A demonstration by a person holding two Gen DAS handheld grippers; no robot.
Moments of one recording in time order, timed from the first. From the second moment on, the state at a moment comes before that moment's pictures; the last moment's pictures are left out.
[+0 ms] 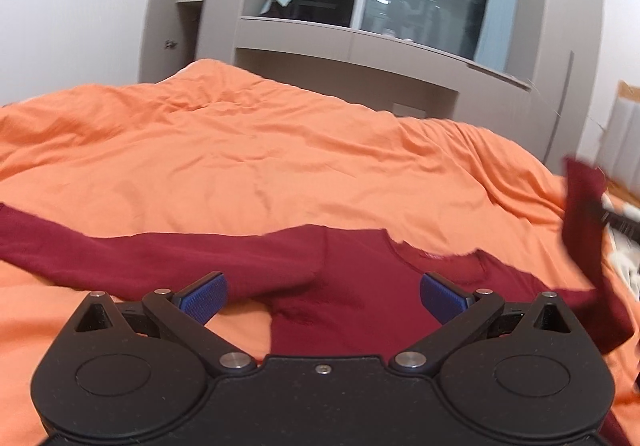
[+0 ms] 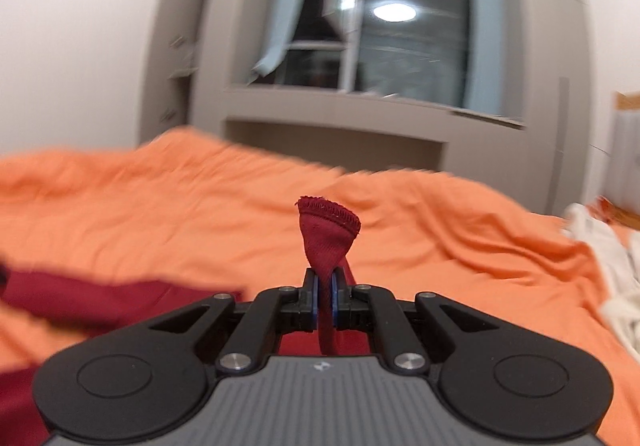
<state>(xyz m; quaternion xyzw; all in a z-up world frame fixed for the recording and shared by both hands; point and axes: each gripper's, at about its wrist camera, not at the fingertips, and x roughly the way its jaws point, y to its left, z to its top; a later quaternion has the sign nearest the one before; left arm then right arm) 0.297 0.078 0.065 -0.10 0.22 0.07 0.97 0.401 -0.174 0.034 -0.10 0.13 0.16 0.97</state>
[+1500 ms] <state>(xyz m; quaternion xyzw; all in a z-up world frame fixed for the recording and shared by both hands) 0.388 0.044 -0.026 -0.04 0.41 0.04 0.91 0.357 -0.298 -0.057 -0.27 0.28 0.05 0.92</state>
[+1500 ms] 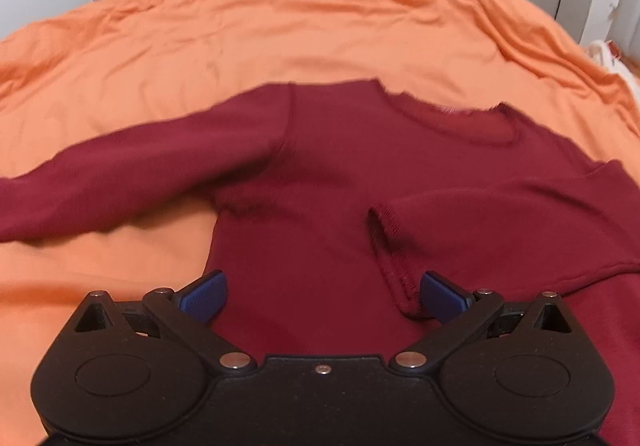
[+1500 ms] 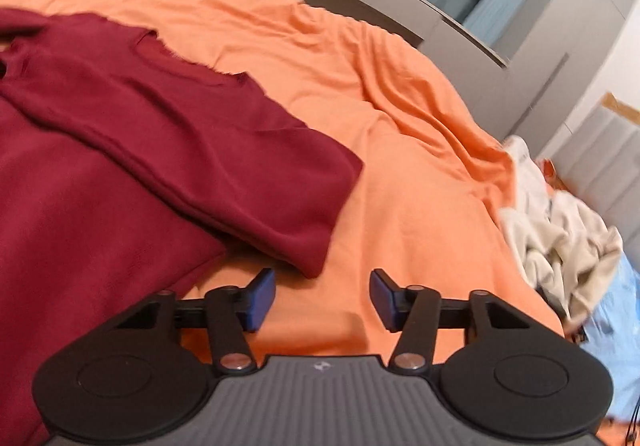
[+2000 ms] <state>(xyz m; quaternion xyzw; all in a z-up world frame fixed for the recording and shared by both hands) 0.388 0.040 -0.033 -0.02 0.43 0.04 0.90 0.376 -0.305 -0.056 -0.21 0.33 0.05 0.92</state>
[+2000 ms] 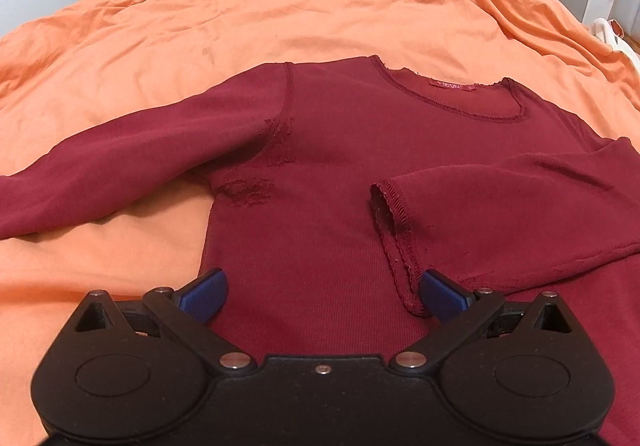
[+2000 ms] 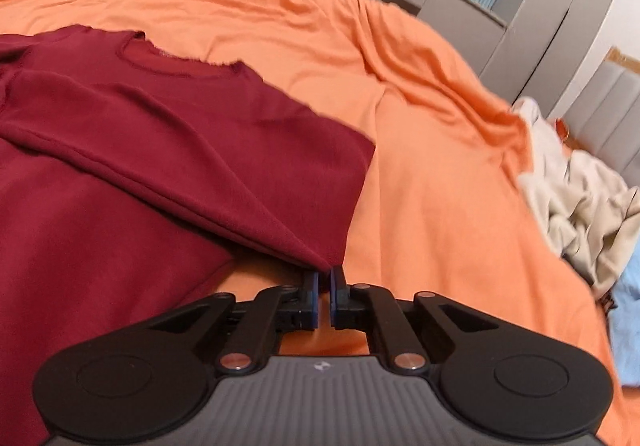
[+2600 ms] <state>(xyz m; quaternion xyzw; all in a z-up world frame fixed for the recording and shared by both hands) 0.360 0.074 0.006 -0.08 0.38 0.04 0.92 0.352 -0.317 -0.026 -0.16 0.31 0.06 0.94</state>
